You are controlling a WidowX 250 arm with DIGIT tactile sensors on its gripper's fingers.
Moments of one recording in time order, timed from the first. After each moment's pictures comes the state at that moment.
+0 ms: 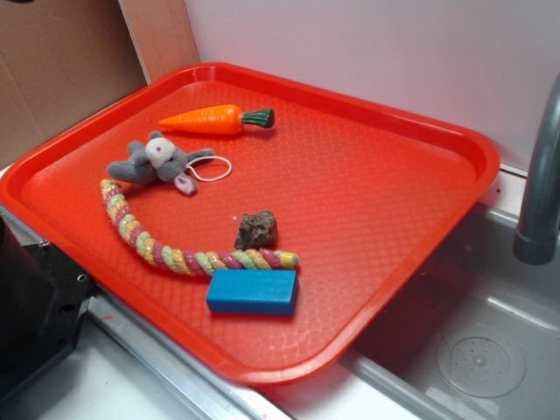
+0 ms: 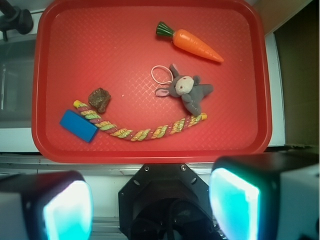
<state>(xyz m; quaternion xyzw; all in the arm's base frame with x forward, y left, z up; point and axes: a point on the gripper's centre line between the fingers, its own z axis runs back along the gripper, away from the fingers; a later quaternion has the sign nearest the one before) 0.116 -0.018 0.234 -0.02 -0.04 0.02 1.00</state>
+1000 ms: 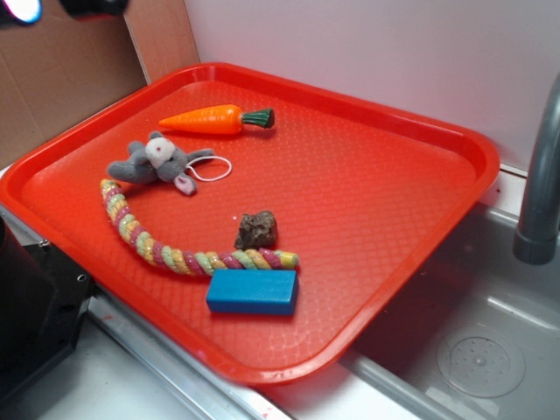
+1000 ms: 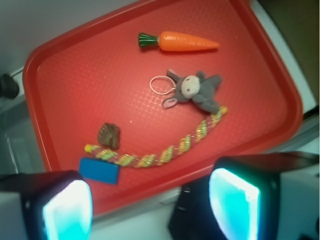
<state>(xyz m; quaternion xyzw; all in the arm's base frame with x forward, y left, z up) 0.146 -0.038 0.200 -0.06 -0.07 0.22 0.97</state>
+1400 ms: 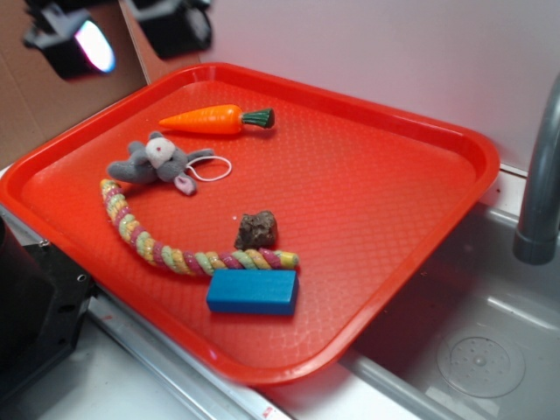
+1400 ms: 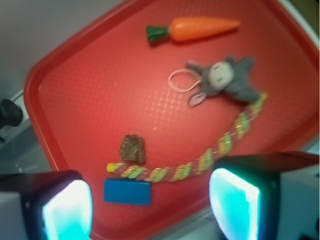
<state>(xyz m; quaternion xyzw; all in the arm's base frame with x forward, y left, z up) 0.170 -0.066 0.162 -0.09 -0.08 0.29 0.95</state>
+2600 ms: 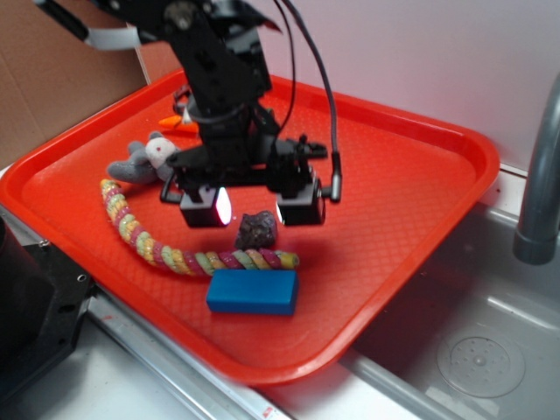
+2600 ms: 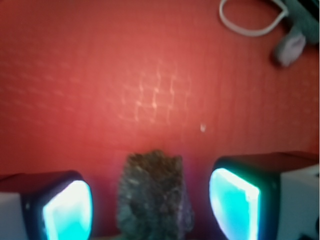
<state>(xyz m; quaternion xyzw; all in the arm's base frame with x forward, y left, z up) 0.198 -0.095 0.031 -0.01 -0.07 0.34 0.94</state>
